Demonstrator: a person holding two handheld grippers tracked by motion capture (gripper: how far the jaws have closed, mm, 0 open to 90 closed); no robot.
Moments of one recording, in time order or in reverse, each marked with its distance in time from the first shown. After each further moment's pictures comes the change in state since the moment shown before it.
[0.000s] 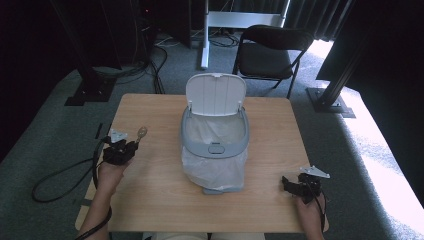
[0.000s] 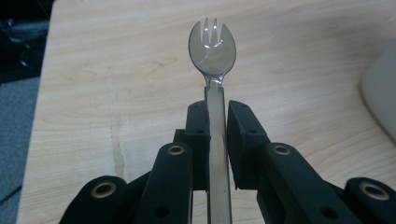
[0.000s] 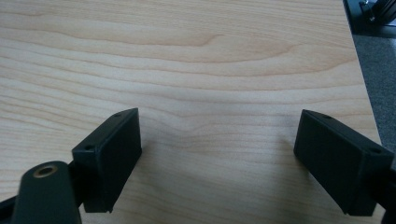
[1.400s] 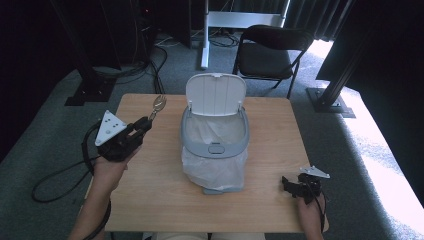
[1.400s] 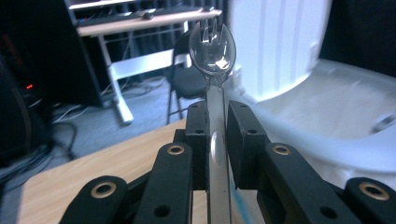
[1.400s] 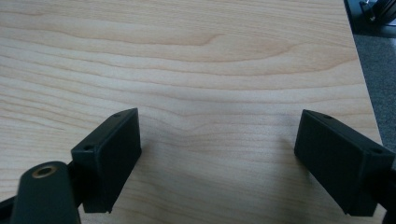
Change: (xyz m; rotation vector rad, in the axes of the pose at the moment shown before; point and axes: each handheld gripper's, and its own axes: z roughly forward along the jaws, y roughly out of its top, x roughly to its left) left arm -0.079 0.087 -0.136 -0.420 -0.207 0.183; right arm 0.000 0.000 0.000 0.001 0.000 0.001
